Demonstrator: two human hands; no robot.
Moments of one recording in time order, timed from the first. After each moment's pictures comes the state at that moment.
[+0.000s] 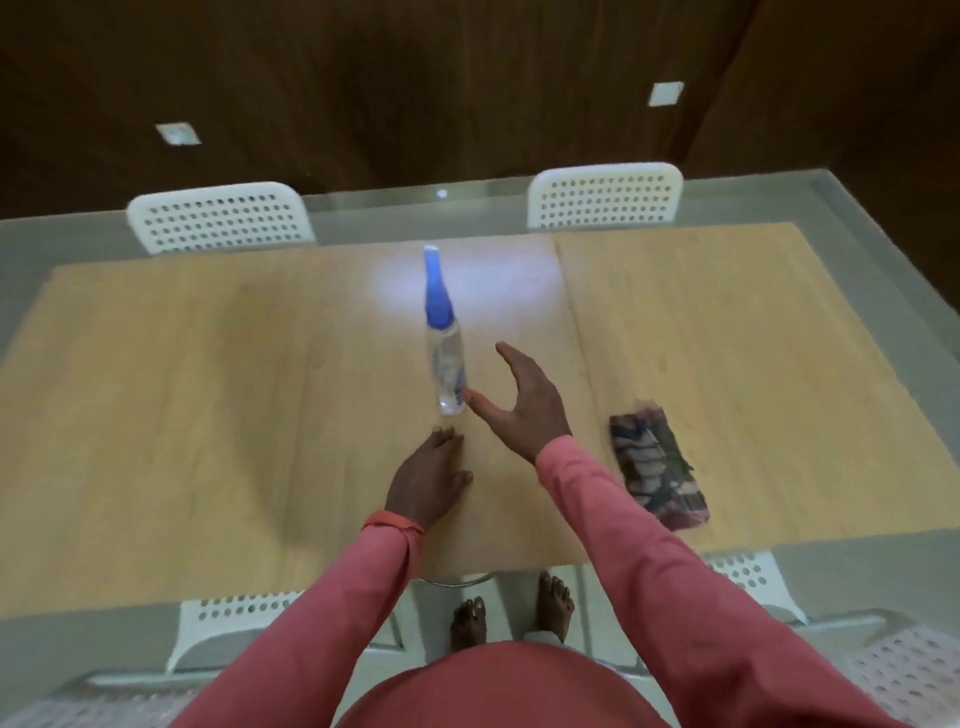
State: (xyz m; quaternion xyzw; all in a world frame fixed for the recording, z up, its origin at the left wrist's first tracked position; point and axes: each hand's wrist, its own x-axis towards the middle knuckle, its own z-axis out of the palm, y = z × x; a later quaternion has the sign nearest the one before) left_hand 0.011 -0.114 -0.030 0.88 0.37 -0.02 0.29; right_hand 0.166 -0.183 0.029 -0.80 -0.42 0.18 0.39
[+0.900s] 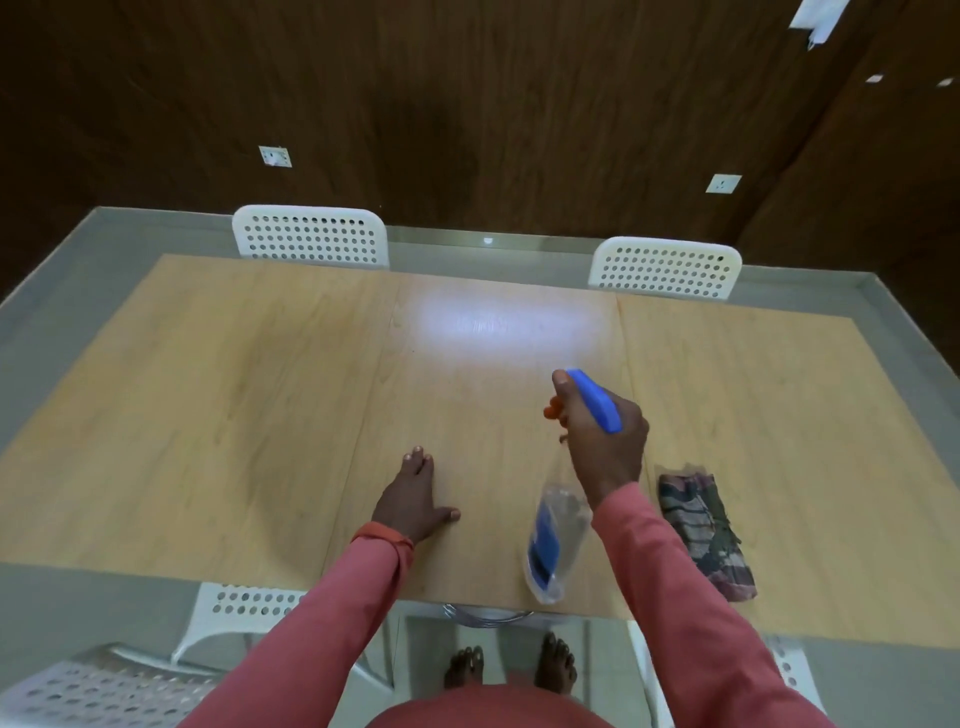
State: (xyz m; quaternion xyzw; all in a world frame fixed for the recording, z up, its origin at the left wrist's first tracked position) left_hand -0.061 -0.068 -0.038 0.84 0.47 -0.08 0.26; right_hand 0.118 -0.179 0.113 -0.77 -0.26 0.13 0.57
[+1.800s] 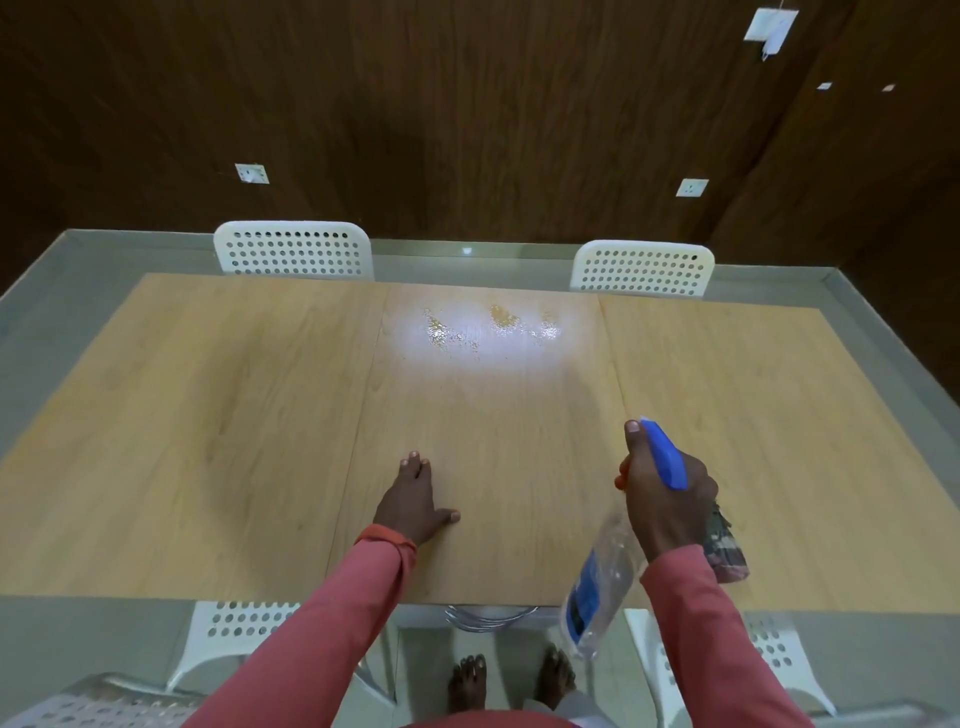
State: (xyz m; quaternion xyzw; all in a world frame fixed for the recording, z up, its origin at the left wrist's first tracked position) left_hand -0.062 -0.068 -0.039 0.85 0.46 -0.08 0.25; right_hand 0.121 -0.253 0.105 -0.86 -0.18 0.02 0.48
